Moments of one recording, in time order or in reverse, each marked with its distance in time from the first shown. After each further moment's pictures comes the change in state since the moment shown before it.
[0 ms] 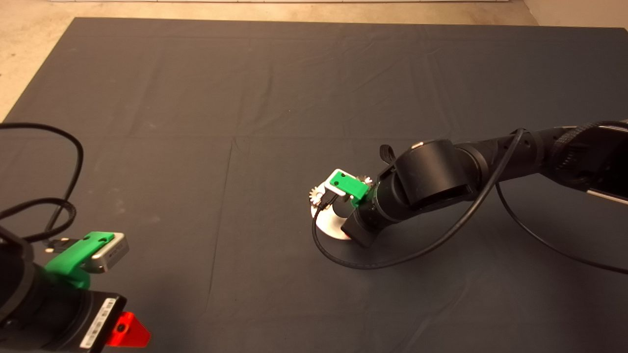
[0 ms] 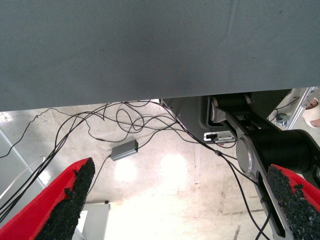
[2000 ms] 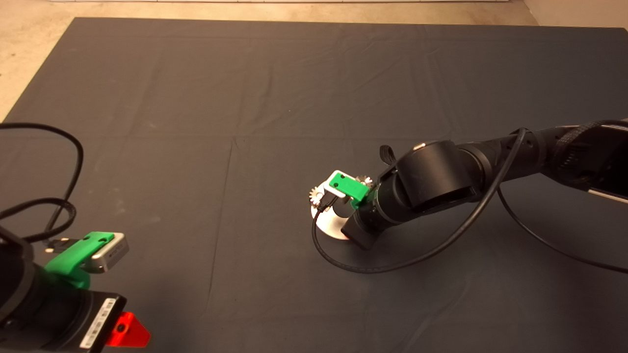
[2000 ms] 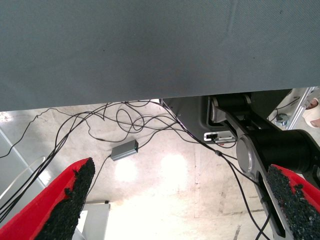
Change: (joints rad) left arm 0.000 0.000 0.000 0.000 0.000 0.000; right arm 0.003 0.000 0.016 -0.010 0.000 -0.001
